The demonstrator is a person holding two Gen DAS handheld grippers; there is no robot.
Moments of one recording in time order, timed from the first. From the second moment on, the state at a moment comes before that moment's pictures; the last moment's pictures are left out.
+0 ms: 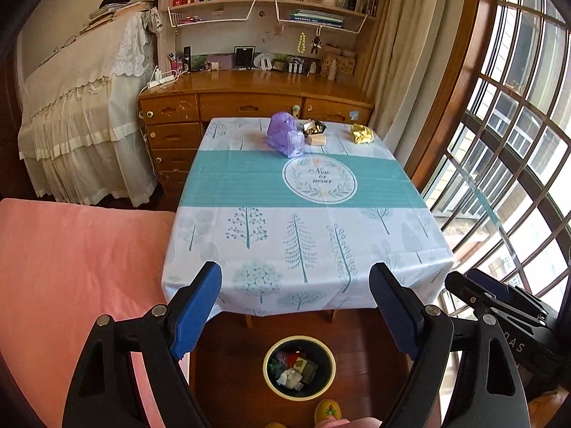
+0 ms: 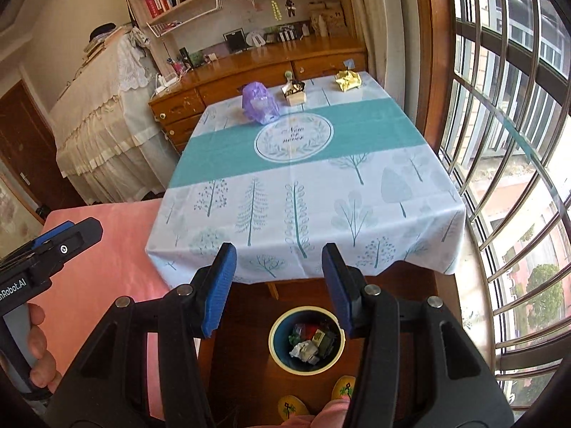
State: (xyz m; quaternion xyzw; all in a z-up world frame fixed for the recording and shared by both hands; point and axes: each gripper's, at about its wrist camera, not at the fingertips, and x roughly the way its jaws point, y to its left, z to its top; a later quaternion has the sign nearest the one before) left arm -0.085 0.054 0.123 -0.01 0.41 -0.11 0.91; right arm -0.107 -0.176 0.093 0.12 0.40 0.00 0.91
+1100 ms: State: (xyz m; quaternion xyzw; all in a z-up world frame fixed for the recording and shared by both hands) left arm 0.419 -0.068 0.023 -0.06 0.53 -0.02 0.85; right arm 0.382 -0.310 0.012 0.11 0.46 0.11 0.87
